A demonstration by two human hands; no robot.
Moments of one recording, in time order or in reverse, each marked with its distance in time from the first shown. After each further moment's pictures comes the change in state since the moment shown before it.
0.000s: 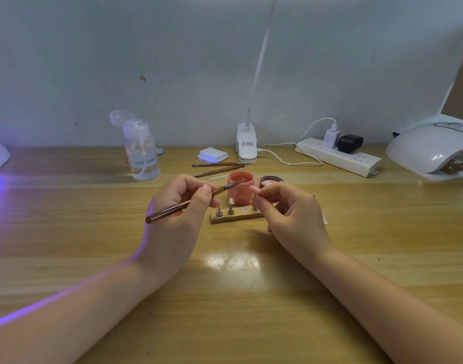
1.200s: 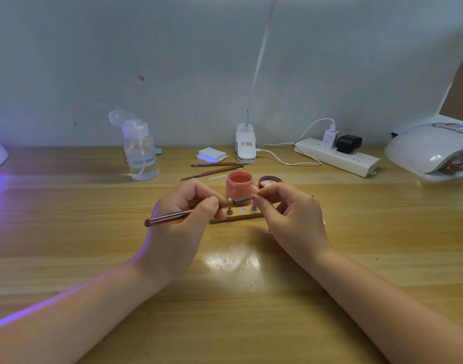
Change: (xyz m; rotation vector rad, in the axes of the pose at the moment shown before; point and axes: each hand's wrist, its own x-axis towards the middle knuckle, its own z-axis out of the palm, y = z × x) left_hand -0.005 0.007 0.002 -0.100 -0.117 -0.011; right_hand 0.000 0.005 0.000 -0.104 0.033 -0.033
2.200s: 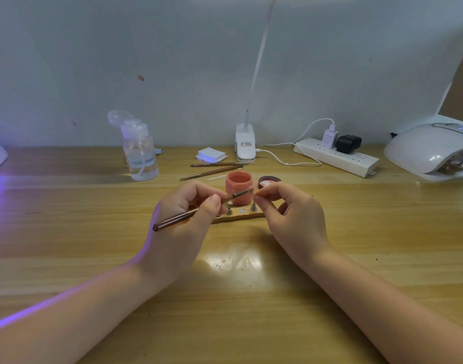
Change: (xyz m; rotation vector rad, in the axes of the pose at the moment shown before) left_hand -0.001 0.001 0.000 0.038 -0.014 0.002; right_hand 0.000 0.005 0.000 -0.144 0.063 -0.061
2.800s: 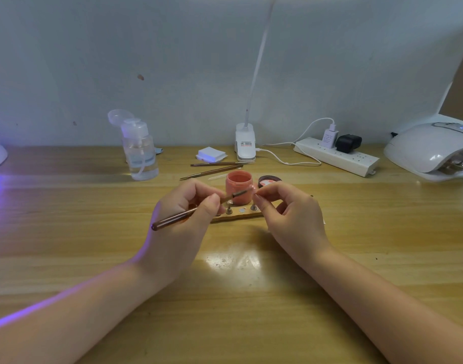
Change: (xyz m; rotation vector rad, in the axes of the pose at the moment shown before) left_hand 0.000 0.001 0.001 -0.015 0.018 -0.020; right_hand 0.000 -0.003 0.000 0.087 -0.044 0.032
